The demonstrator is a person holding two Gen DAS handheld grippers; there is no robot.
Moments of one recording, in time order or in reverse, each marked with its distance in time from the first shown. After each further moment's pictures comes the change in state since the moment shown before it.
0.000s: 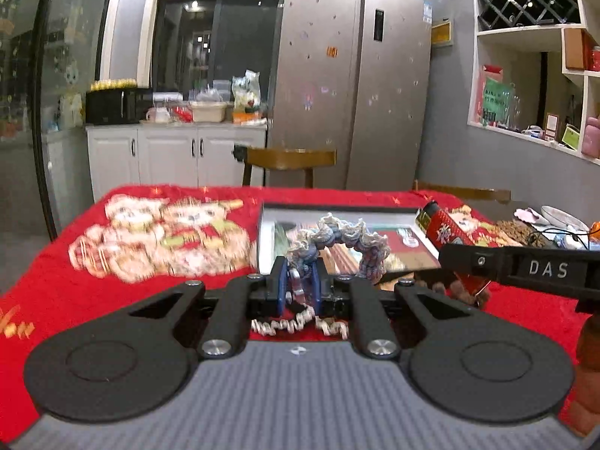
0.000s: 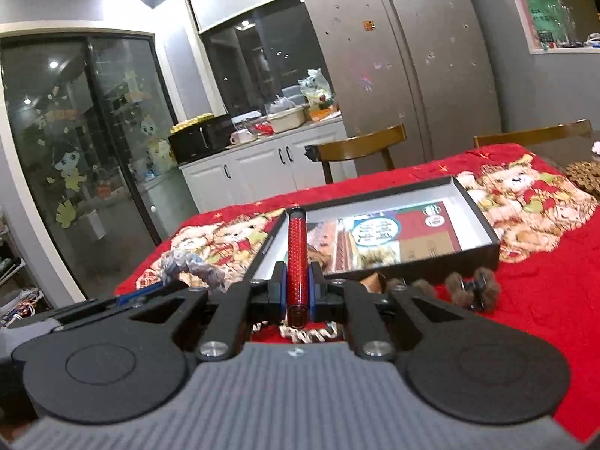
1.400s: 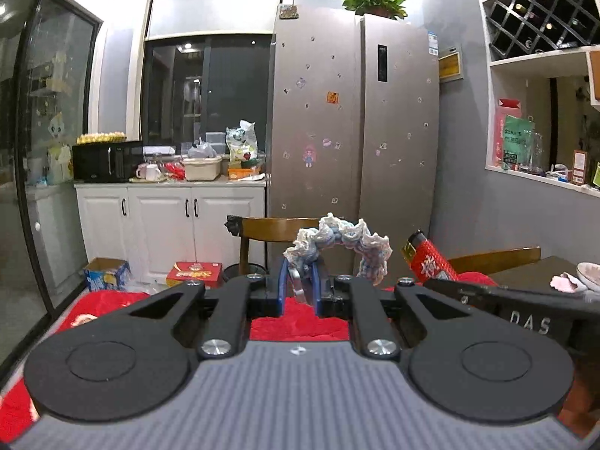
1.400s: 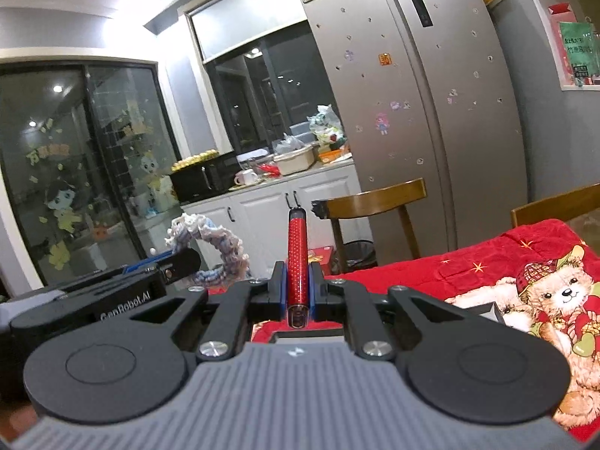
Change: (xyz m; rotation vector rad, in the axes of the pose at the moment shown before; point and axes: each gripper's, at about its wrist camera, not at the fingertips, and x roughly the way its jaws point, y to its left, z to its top) left arm 0.180 -0.006 0.177 0.030 -0.109 0.010; right arm 0.140 -0.028 0.131 -0.016 -0.089 0.007
